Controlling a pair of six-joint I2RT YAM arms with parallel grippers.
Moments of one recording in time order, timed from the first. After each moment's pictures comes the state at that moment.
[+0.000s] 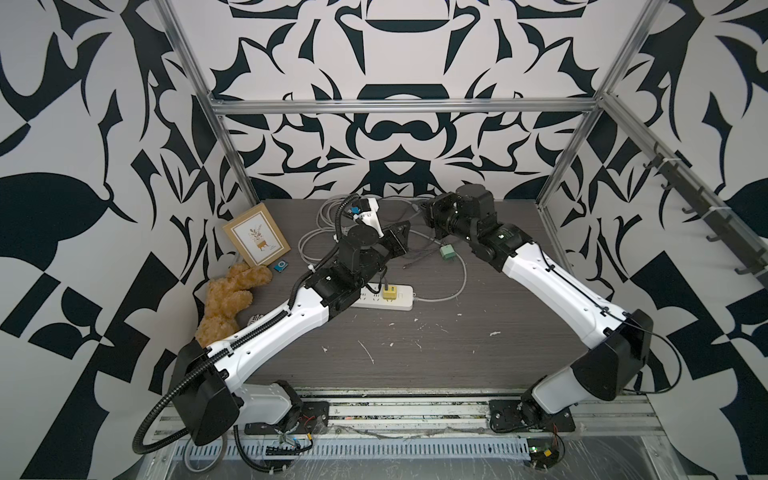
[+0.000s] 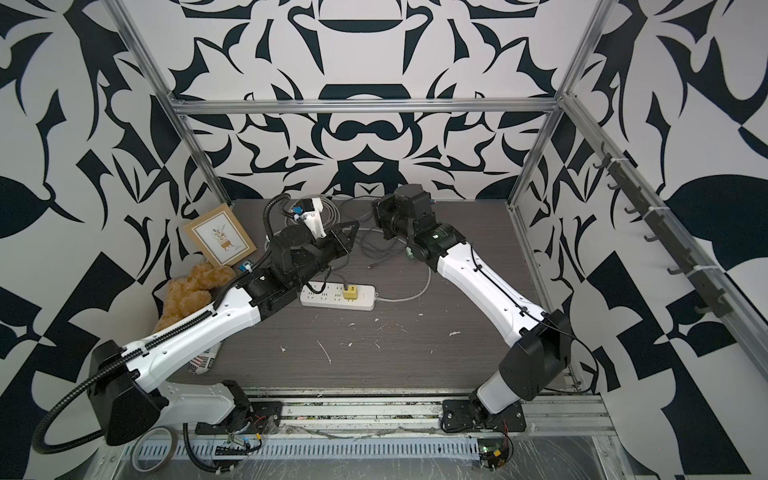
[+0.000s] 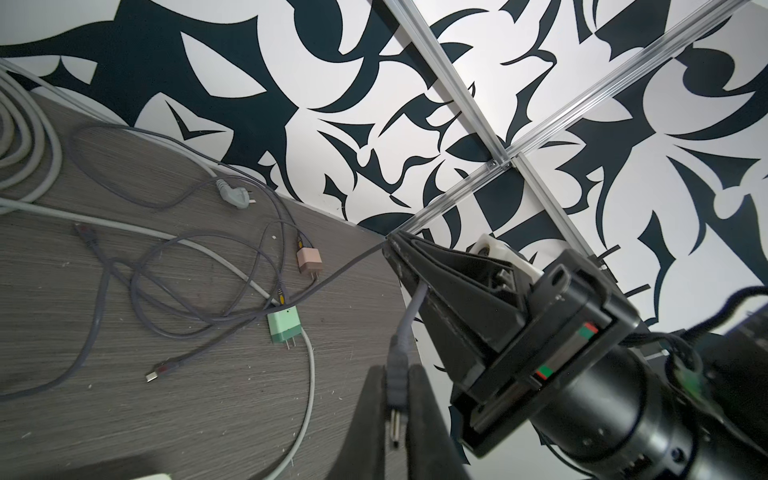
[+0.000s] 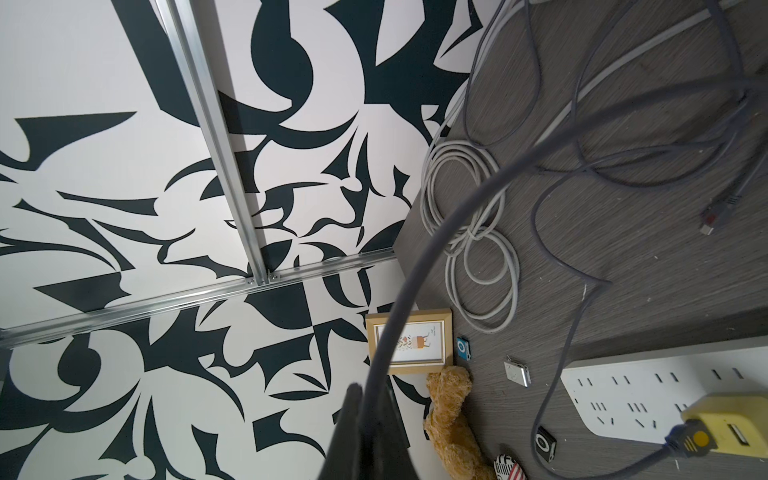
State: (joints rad) left arm -0.80 1.32 1.13 0.07 -0.15 -0.88; right arm 0.58 1.54 1.51 -0.30 -0.02 1.59
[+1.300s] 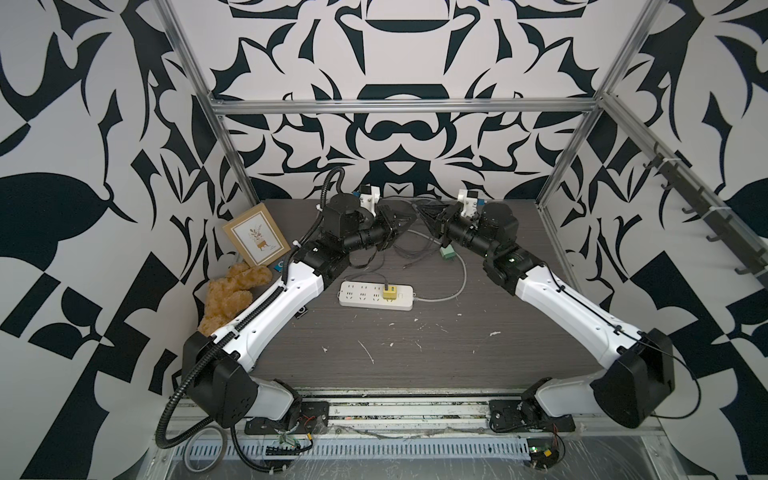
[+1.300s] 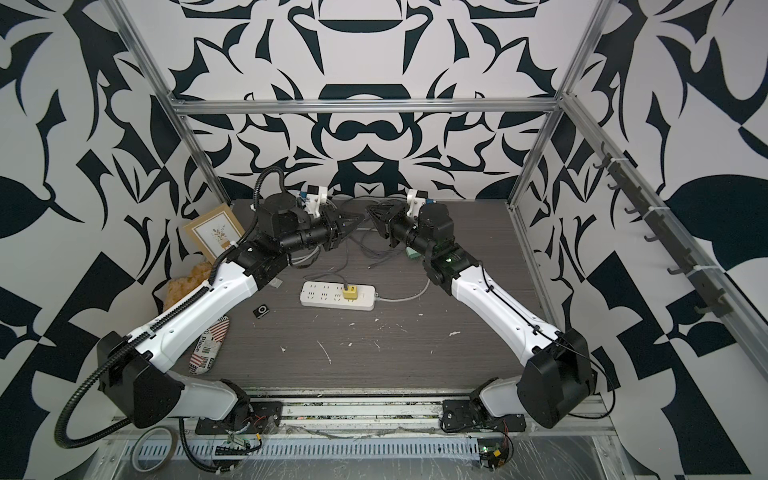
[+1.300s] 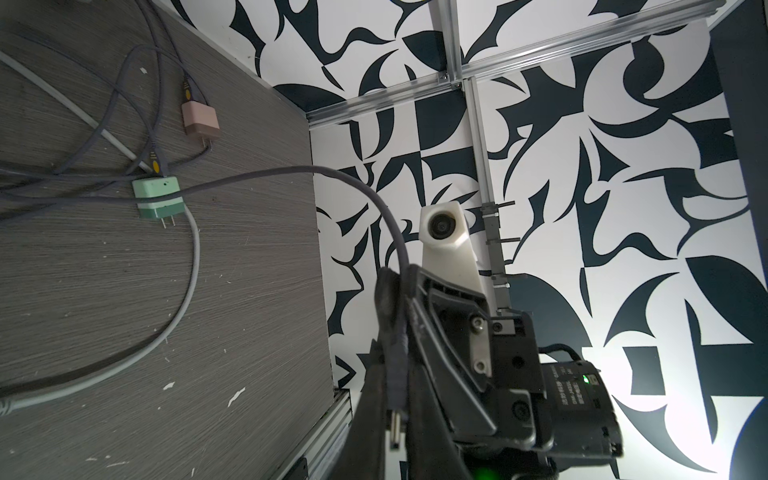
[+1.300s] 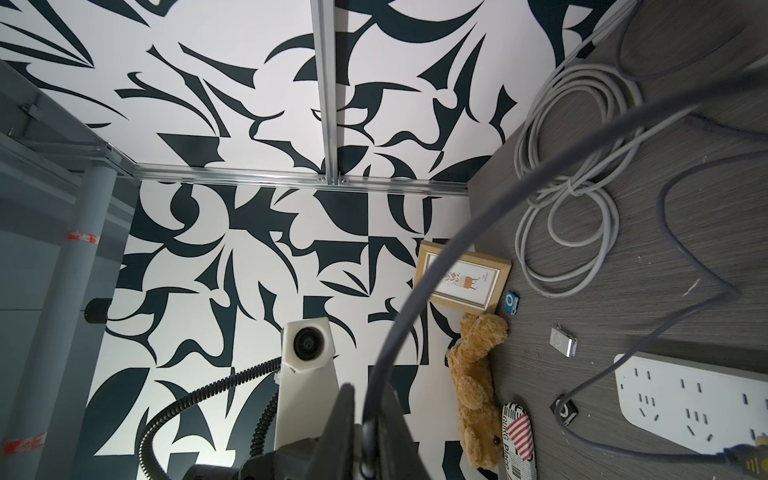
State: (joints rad) left arm -0.60 1.41 1.31 -0.06 0.49 -1.23; right arm 0.51 1.39 1.18 0.17 -0.35 1.49
